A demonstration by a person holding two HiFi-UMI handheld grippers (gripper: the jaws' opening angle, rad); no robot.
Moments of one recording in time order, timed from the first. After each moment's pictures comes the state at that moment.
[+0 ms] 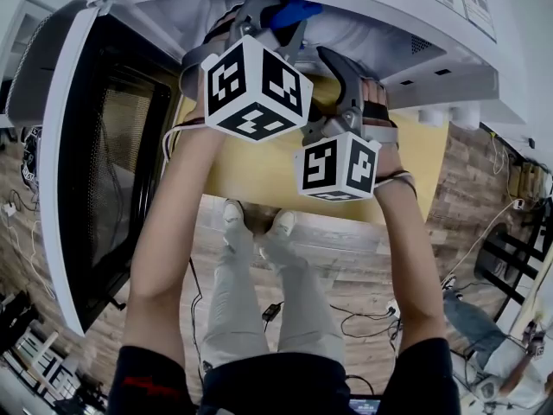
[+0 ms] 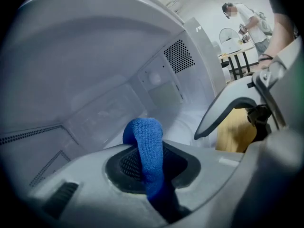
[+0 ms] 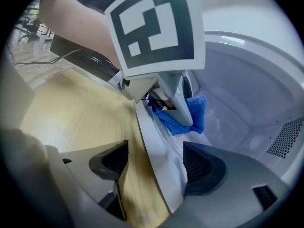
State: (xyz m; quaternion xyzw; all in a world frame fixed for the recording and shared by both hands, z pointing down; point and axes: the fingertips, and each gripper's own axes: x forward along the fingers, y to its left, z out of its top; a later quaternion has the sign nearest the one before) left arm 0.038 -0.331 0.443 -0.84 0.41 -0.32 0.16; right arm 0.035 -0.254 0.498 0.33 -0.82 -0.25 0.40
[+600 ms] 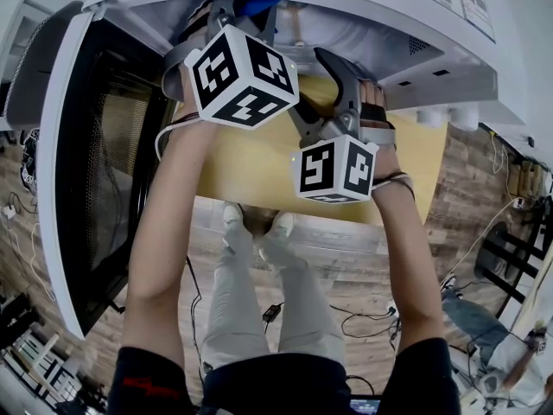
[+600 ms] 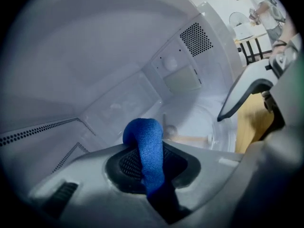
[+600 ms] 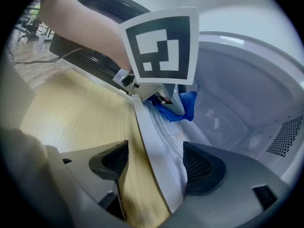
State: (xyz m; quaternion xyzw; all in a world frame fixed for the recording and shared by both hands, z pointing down) left arm -0.003 -0.353 0.442 -0.78 0.48 -0.36 0.15; right arm 0.035 -0.253 0.497 0.33 -0.82 -0.25 0.39
